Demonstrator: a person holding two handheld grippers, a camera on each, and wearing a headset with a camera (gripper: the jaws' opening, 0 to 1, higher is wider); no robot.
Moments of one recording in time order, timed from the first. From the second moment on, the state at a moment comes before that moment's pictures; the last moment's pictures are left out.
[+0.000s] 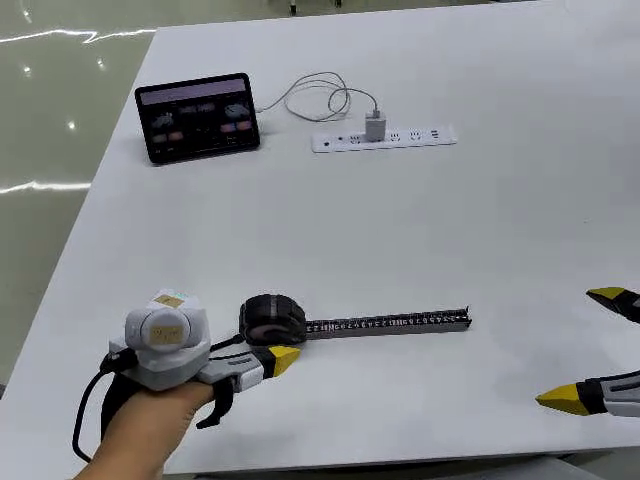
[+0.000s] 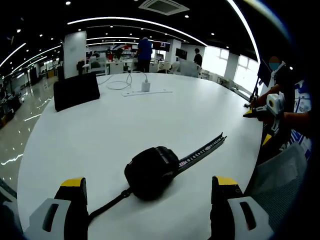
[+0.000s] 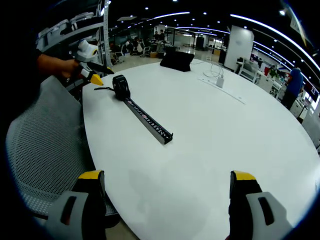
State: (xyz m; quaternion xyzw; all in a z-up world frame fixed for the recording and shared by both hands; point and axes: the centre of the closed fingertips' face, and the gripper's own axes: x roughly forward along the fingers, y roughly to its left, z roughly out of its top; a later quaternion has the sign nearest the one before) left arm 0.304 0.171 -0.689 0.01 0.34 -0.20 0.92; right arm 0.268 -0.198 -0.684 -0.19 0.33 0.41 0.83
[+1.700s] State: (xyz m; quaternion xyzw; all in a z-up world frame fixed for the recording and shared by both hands) left arm 0.334 0.144 -0.708 -0.02 0.28 -0.11 0.95; right arm 0.330 -0.125 -0.701 -0.36 0.34 0.56 0.67
